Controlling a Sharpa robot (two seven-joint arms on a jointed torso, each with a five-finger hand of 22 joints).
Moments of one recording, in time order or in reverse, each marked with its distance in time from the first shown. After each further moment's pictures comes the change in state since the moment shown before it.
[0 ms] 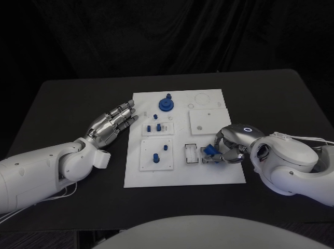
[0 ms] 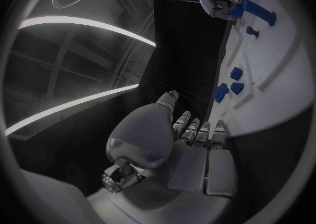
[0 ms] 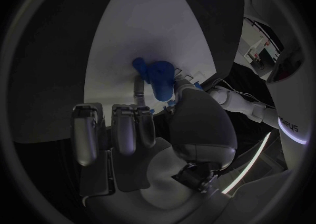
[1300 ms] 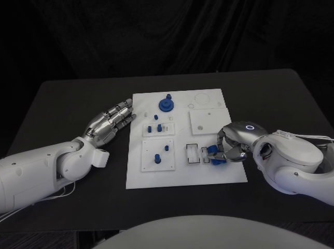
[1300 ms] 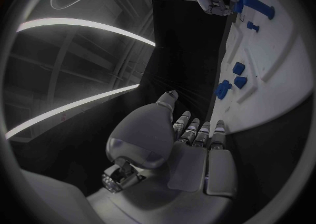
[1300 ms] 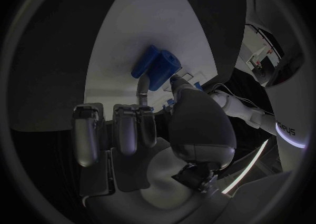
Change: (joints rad) left arm 0.009 -0.008 0.000 0.007 0.000 -0.018 0.000; left_hand 0.000 0.000 -0.013 0.008 -0.004 -0.006 -0.006 0.000 0.000 0.000 0.000 -0.004 0.000 -0.004 -0.004 0.000 0.001 0.000 -0.002 -0.002 0.000 -0.001; right arm 0.024 -0.022 -0.002 0.026 -0.063 0.034 -0.019; right_hand 0.010 0.012 0.014 -0.003 0.088 0.016 -0.049 0.242 0.065 0.002 -0.031 0.000 0.000 -0.003 -0.032 0.000 0.000 0.000 -0.002 -0.031 0.000 0.000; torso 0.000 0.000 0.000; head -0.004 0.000
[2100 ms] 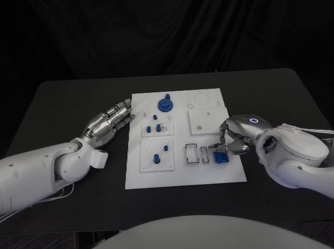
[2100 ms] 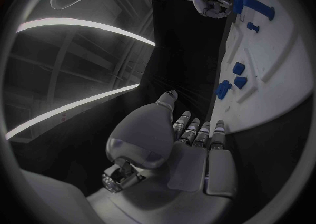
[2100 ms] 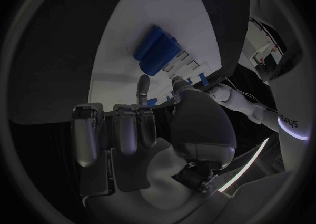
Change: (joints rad) left arm 0.001 -0.007 0.000 0.011 0.000 -0.008 0.000; left_hand 0.000 0.000 -0.010 0.004 0.000 0.000 0.000 0.000 0.000 0.000 0.000 0.000 0.000 0.000 0.000 0.000 -0.001 0.000 0.003 -0.003 0.000 0.000; right arm 0.035 -0.021 0.000 0.002 0.009 -0.028 0.000; right_hand -0.031 -0.006 -0.003 0.003 -0.005 -0.004 0.004 0.024 -0.008 0.000 0.000 0.000 0.000 0.000 0.000 0.000 0.000 0.000 0.000 0.007 0.000 0.000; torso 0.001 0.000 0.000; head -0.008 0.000
